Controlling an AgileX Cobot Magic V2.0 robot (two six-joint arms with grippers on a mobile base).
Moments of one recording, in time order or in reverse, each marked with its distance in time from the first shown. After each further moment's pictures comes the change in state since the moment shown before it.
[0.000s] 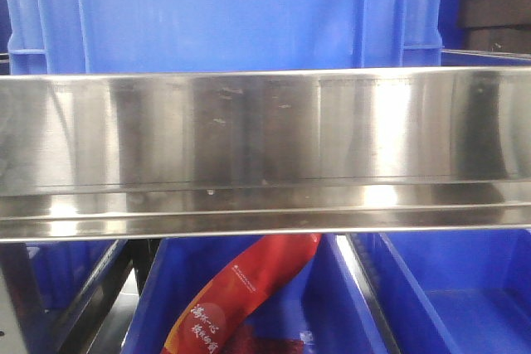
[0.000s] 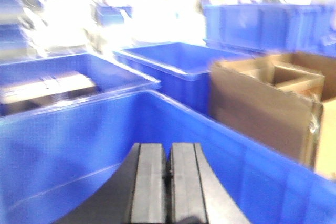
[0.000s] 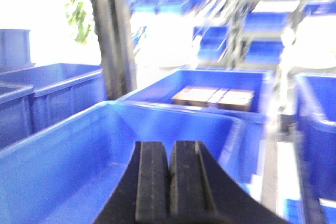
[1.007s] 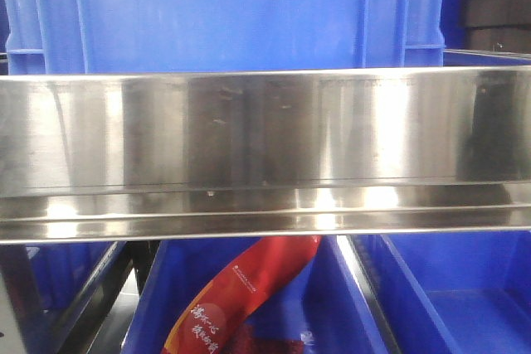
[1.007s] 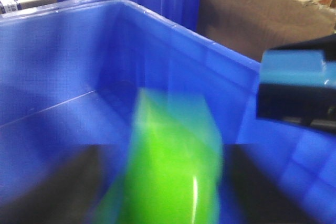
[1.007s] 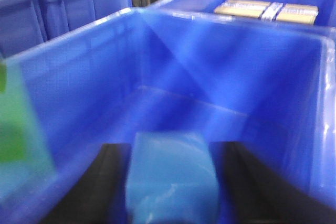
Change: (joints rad) left arm -0.004 0.342 -0.232 0.001 0.223 -0.002; right arm 0.107 0.394 -0.207 -0.002 0.132 0.000
